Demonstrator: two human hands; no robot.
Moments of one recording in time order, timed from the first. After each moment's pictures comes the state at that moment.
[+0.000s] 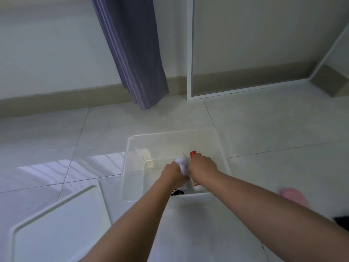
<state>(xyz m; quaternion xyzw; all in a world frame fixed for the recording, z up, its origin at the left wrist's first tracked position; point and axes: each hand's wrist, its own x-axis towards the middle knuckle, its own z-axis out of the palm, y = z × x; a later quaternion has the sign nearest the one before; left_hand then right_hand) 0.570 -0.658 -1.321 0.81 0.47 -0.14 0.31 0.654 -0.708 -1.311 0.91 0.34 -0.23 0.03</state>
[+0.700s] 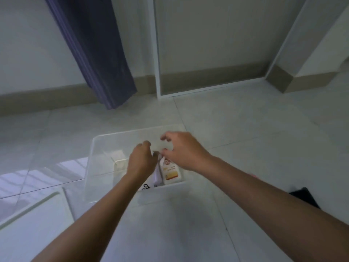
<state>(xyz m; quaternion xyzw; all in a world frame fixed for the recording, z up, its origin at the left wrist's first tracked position) 0.583 -0.667 -1.281 0.86 0.44 0.06 0.24 0.676 -0.772 -1.219 0.82 0.49 -0.17 -0.22</state>
